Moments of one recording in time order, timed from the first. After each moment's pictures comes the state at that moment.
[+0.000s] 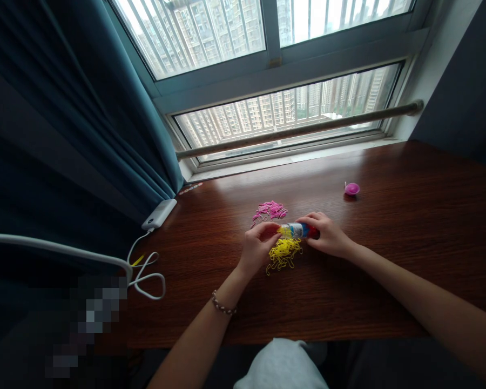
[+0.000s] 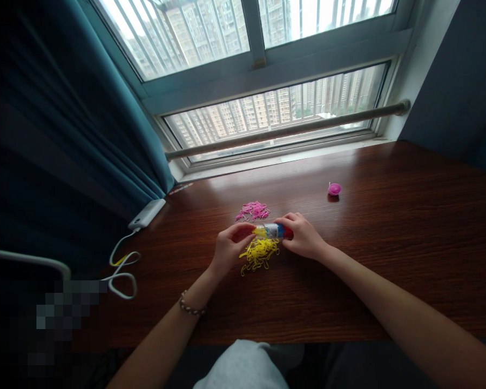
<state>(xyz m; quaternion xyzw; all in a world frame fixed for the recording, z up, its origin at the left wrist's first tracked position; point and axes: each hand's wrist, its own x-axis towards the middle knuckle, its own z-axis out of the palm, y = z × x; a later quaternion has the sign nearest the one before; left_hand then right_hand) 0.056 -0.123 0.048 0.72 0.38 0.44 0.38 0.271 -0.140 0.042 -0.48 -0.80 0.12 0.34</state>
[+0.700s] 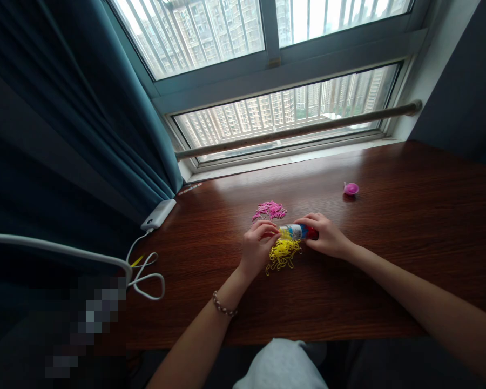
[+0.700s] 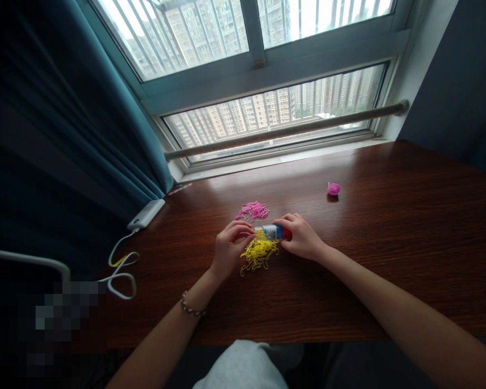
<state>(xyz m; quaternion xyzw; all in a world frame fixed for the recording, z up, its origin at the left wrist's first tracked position) 0.057 -0.127 0.054 0.76 0.36 0.47 0.28 0.270 -0.141 0.041 -0.48 -0.80 0.13 0.35</state>
